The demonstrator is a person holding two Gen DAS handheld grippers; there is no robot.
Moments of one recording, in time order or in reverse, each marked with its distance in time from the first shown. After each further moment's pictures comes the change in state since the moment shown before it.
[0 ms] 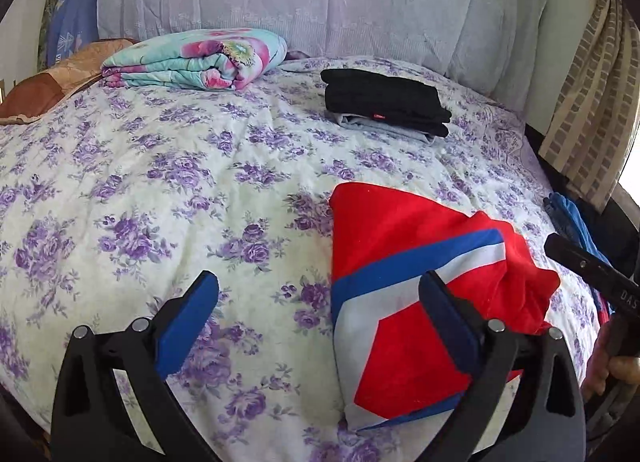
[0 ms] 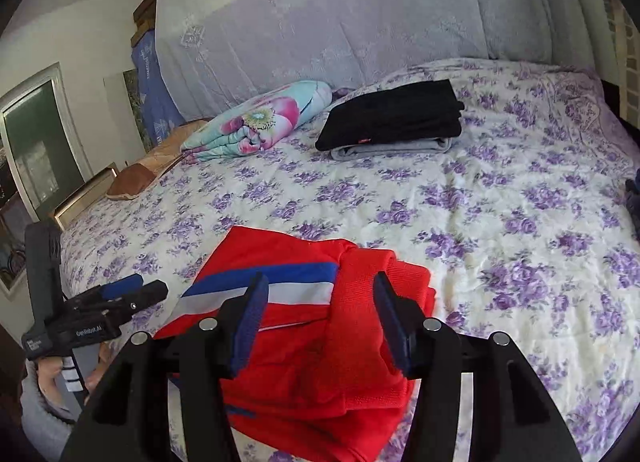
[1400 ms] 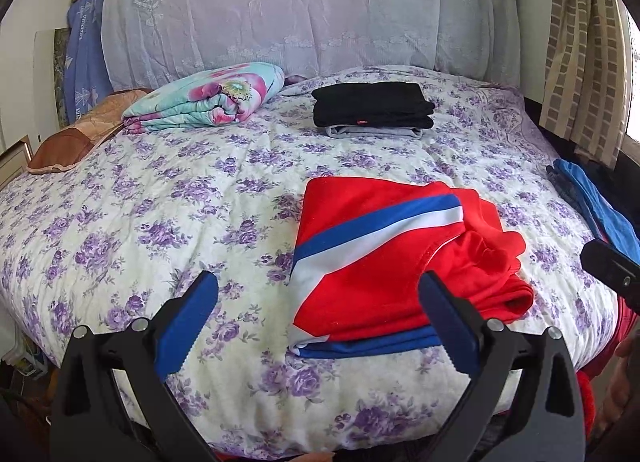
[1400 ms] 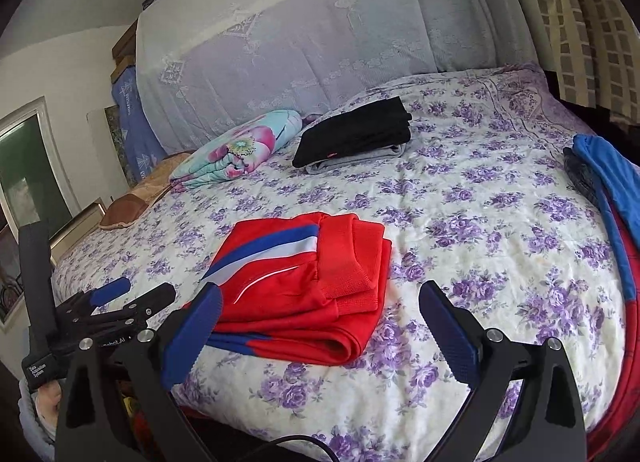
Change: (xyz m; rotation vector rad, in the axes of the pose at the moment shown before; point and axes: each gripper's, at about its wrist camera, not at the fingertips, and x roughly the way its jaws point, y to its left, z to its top) left arm -0.062 -0.069 -0.032 0.129 -0.081 0.151; right arm -0.087 0.003 -0.049 0.124 -0.148 -0.065
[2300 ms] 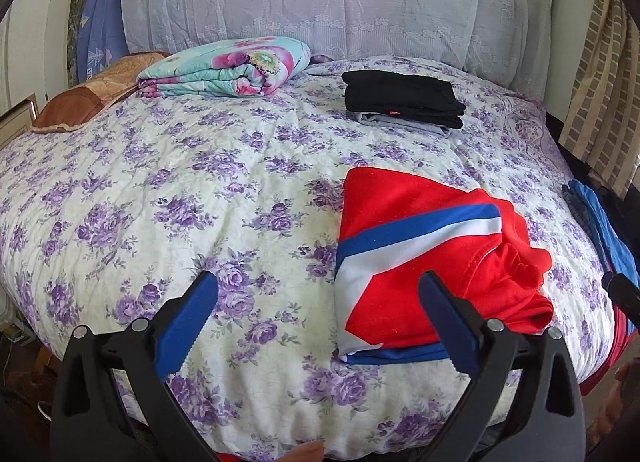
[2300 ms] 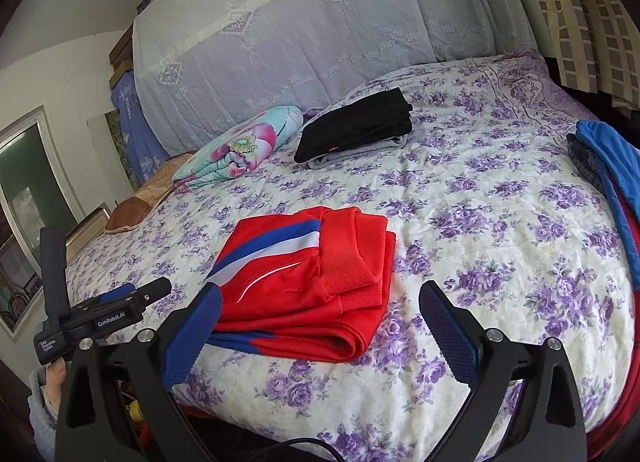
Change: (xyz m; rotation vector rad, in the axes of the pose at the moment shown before) left arm 0.021 0.049 0.006 -0.130 0.085 -0.014; right arm 0.004 -0.002 -0.002 0.035 0.020 0.024
